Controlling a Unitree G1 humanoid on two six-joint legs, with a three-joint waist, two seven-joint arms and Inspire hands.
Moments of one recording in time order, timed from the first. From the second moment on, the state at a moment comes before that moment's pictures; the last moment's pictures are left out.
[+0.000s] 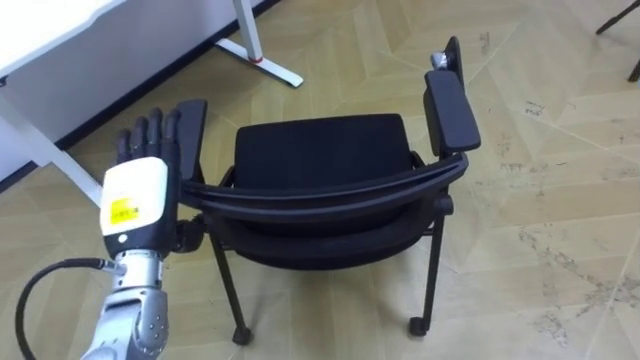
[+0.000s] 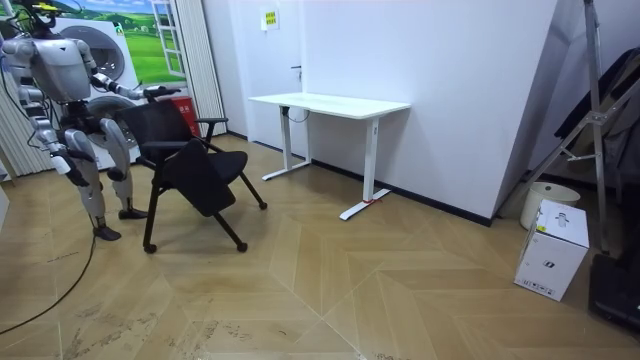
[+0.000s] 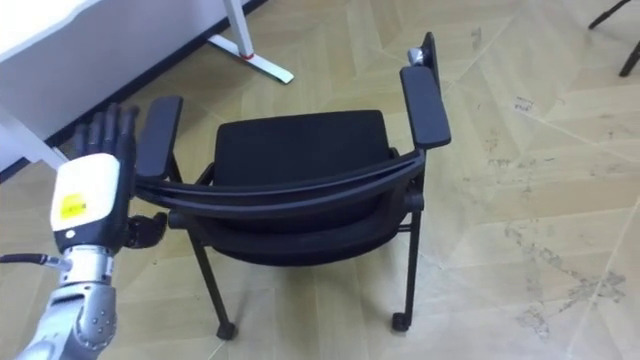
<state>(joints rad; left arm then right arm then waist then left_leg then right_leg) 0.01 0.27 -0.06 0.34 1.02 -0.10 0.52 0.03 -0.24 -0.10 1.28 0.15 -0.07 0.14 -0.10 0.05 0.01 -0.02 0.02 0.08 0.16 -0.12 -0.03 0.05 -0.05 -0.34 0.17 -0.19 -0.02</state>
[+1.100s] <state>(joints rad) -0.01 0.27 -0.17 0.36 1.08 -0.06 0.43 0.00 -0.22 -0.10 1.28 0.13 -0.06 0.14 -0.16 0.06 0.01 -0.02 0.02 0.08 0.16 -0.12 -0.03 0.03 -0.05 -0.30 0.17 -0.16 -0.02</state>
